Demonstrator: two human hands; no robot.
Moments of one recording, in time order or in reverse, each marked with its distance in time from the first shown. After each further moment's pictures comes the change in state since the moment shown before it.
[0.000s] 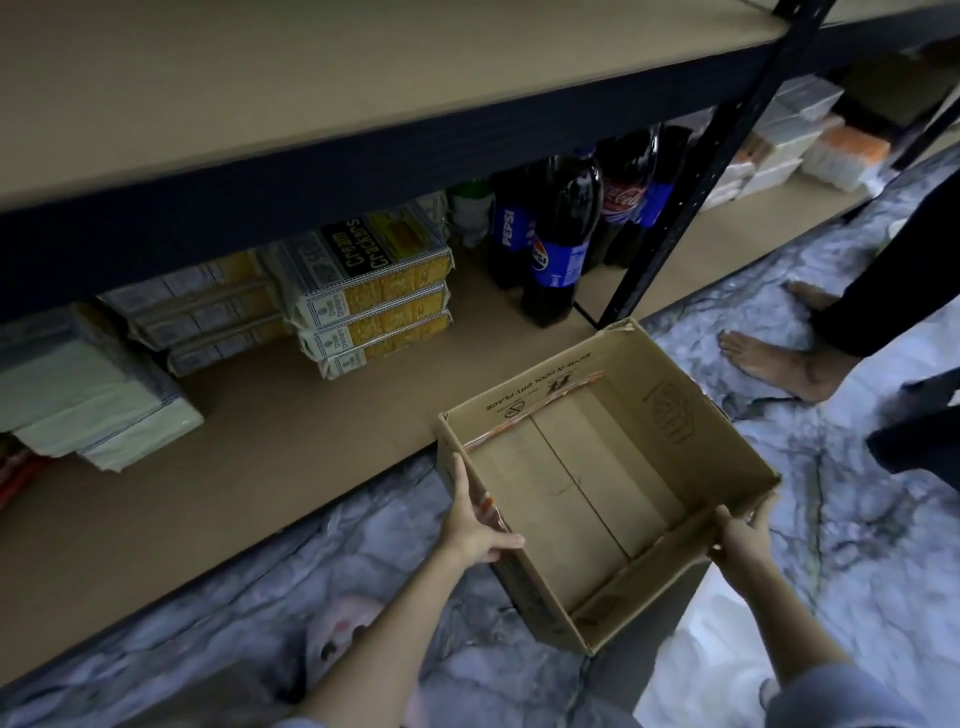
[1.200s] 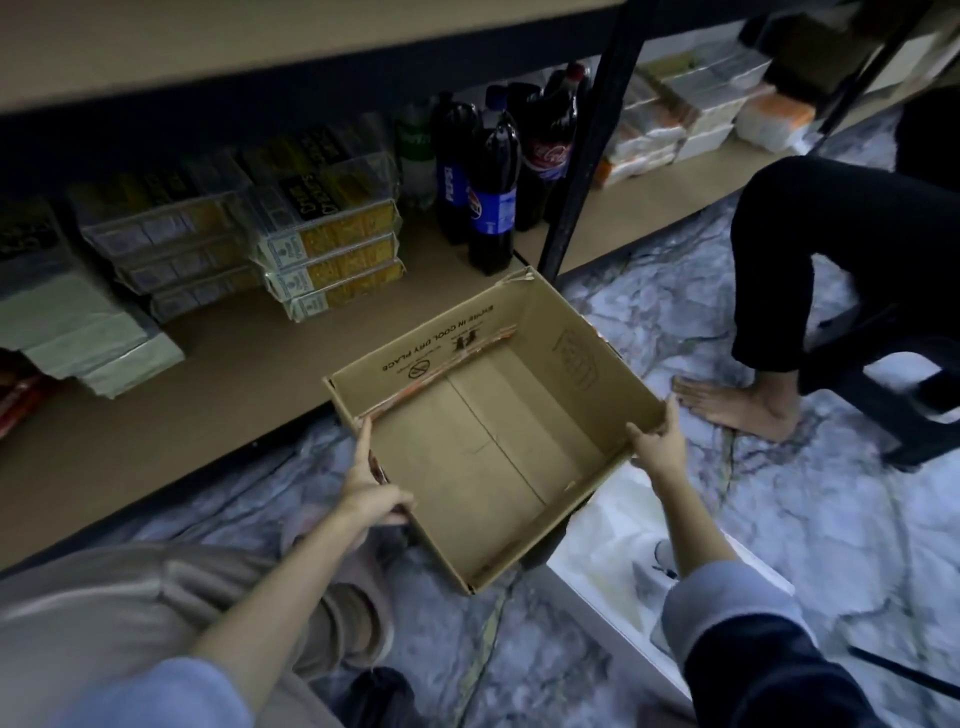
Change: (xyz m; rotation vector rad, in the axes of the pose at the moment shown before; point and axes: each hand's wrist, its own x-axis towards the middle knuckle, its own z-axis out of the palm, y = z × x) left_hand -0.121 -0.040 0.004 -0.037 0.250 0.042; right_hand -0.060 -0.001 -0.052 -0.201 -0.055 -0.266
